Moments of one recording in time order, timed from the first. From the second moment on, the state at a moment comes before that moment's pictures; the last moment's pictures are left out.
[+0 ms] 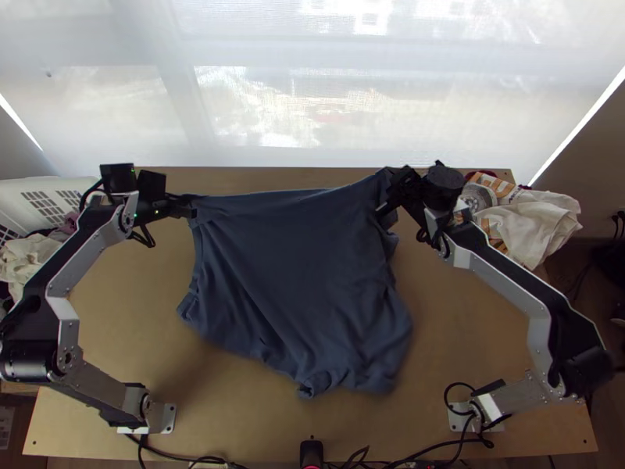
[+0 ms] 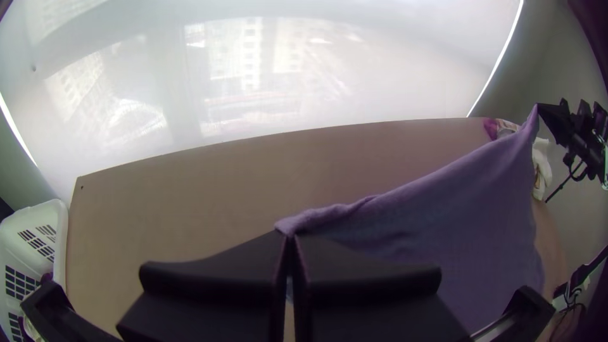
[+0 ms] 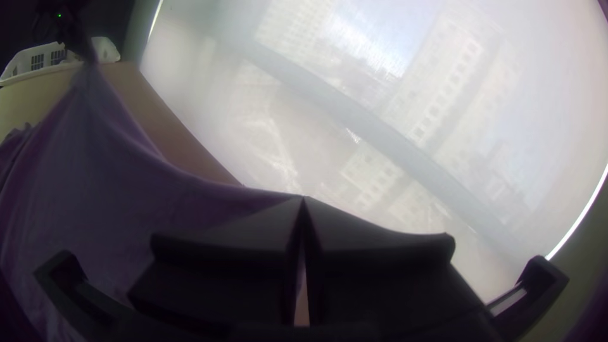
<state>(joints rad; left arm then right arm) 0.07 1.66 1.27 -0.28 0.32 0.18 0.38 1.63 1.17 0.24 0.01 -0.48</state>
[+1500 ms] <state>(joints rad) 0.04 2.15 1.80 -0.70 0.28 0.14 0.41 2.15 1.57 0.28 0.01 -0.47</state>
